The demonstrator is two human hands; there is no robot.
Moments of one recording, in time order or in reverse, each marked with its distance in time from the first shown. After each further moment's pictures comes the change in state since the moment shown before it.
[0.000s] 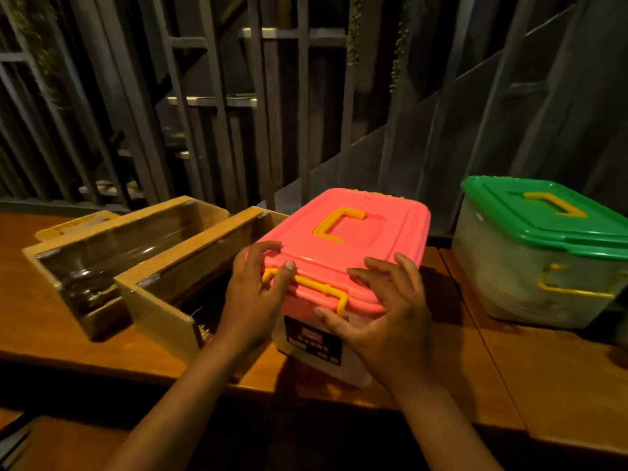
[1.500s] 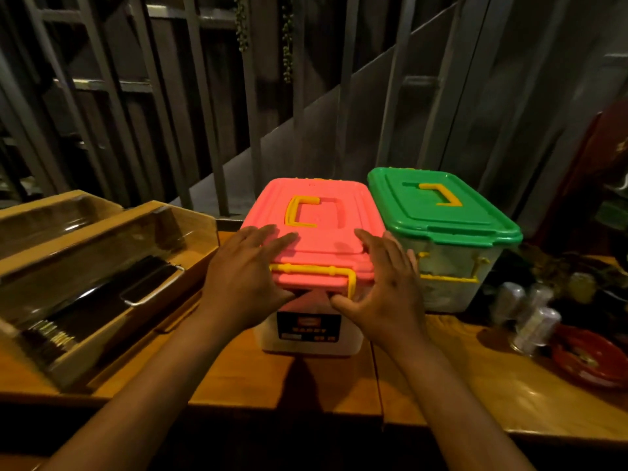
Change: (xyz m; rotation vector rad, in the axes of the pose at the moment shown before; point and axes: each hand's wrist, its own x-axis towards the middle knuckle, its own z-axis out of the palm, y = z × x) left_hand -0.003 0.110 0.151 0.729 -0.224 0.377; right_hand 0.033 0.174 -0.120 -0.171 -0.086 0.001
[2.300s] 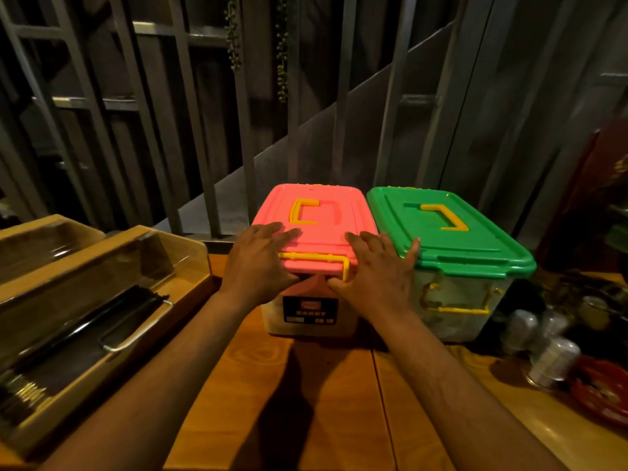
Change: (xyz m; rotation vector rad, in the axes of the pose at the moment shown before) left_hand 0.104 -0.036 0.057 -0.028 0.034 -0.004; right_hand 0.087 0.023 0.048 -0.489 -0.143 0.082
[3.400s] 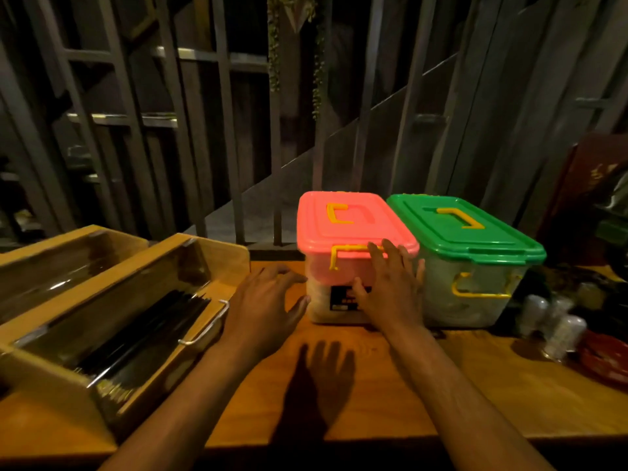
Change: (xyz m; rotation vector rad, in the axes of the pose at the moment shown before) left_hand -0.102 -0.068 -0.049 -0.170 0.053 0.080; right_hand -0.048 -0.084 -0.002 0.094 0.099 0.155
